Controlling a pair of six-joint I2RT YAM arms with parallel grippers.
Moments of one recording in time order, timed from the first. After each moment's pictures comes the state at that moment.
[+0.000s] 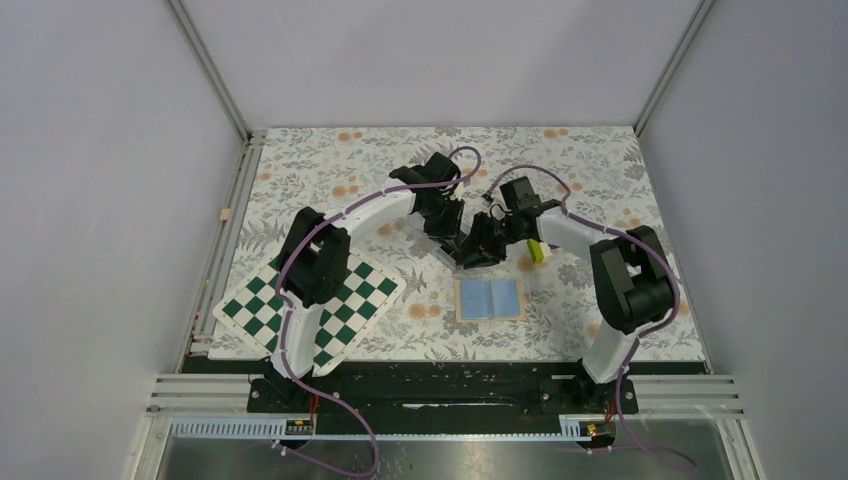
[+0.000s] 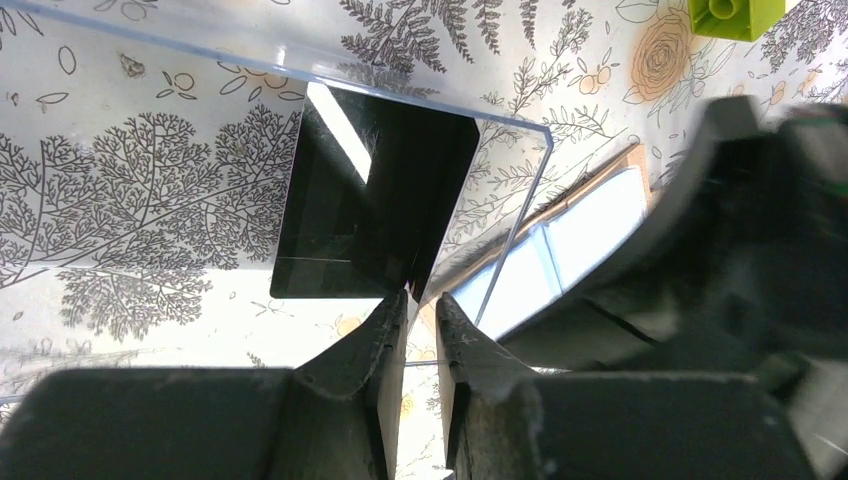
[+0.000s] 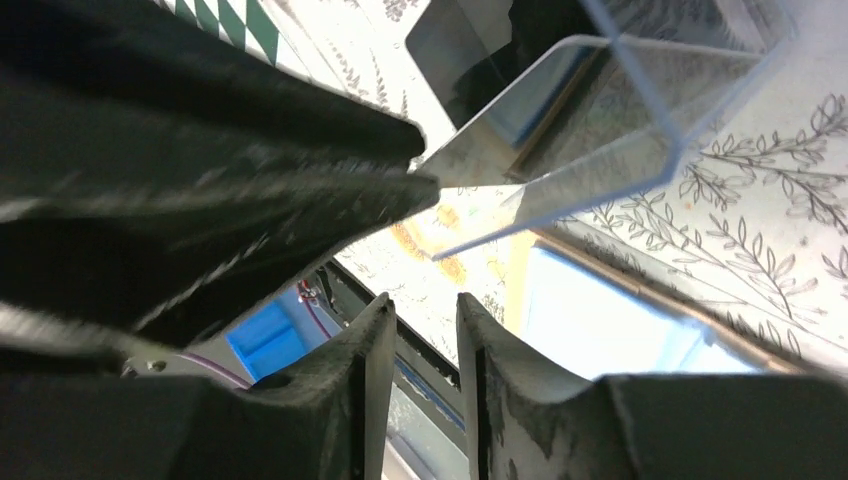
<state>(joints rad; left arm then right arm) -0.66 2.11 1.75 -0.76 0.34 -0.39 0.39 1.80 1.08 -0.39 -0.71 0.63</state>
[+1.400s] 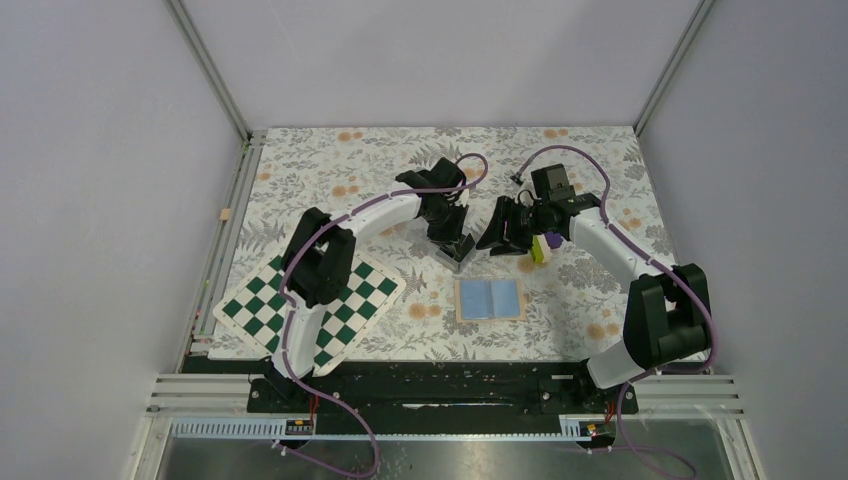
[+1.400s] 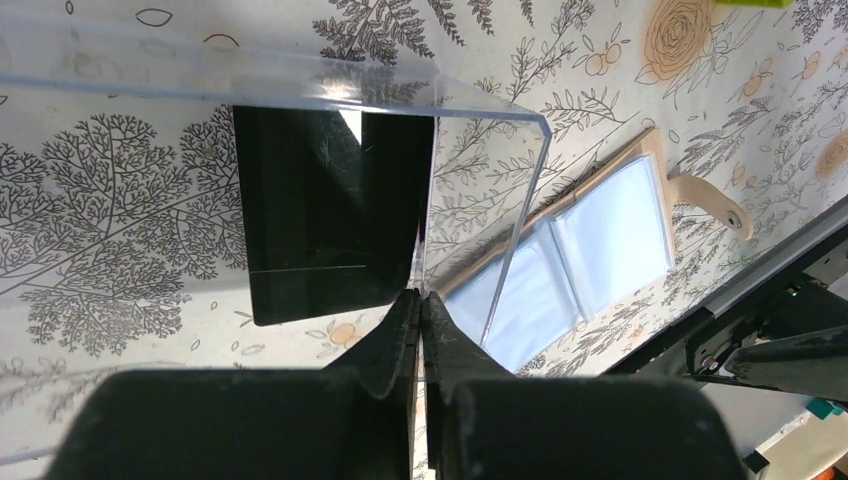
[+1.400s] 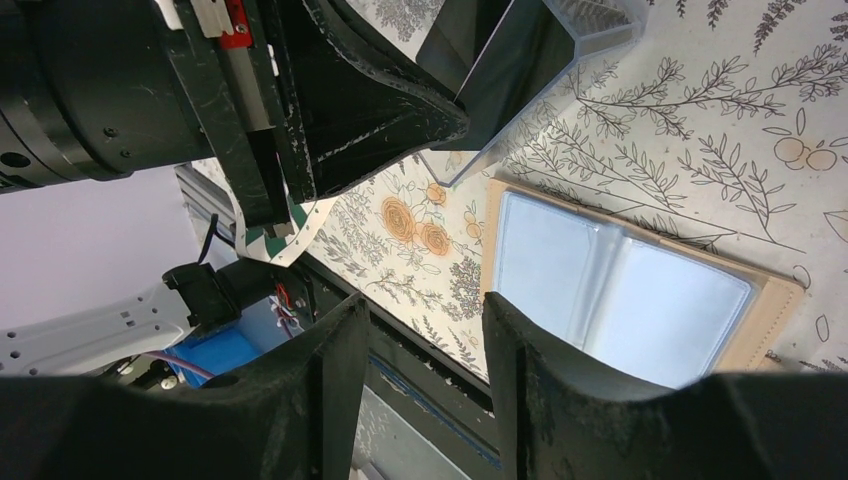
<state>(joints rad) -0.69 2.13 1.74 -0.77 0.34 -0.36 0.29 1.53 1.09 -0.58 -0.61 0.52</state>
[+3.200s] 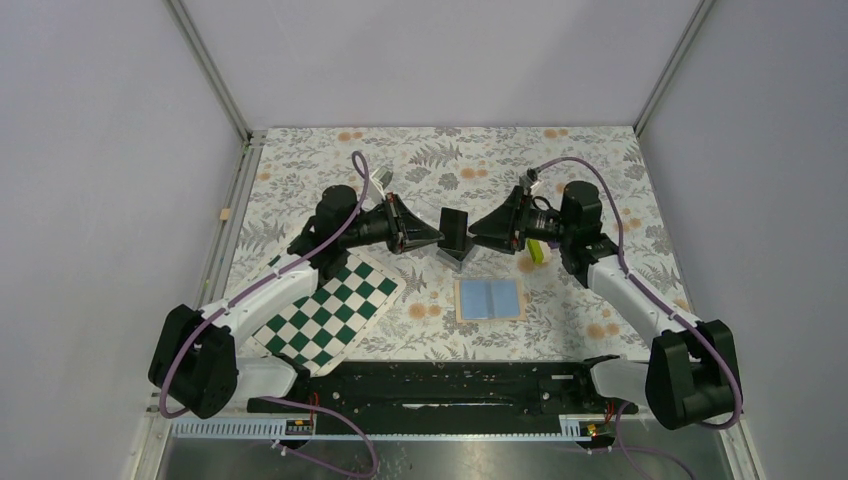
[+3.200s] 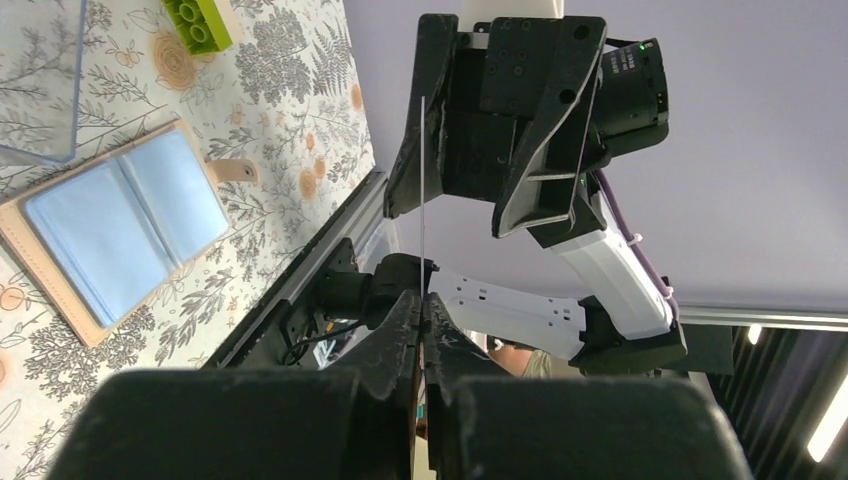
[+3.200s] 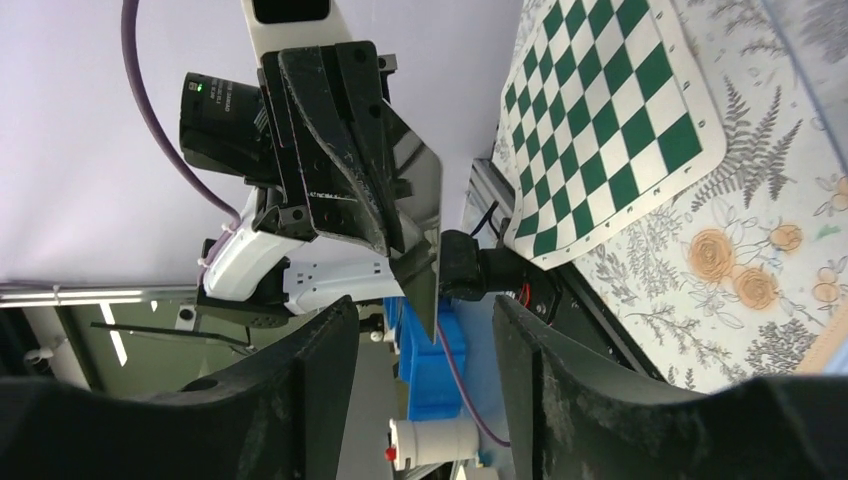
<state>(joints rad) -0.52 1.27 0.81 0.25 0.72 -1.23 0.26 1.23 0.73 0.25 -0.99 1.18</state>
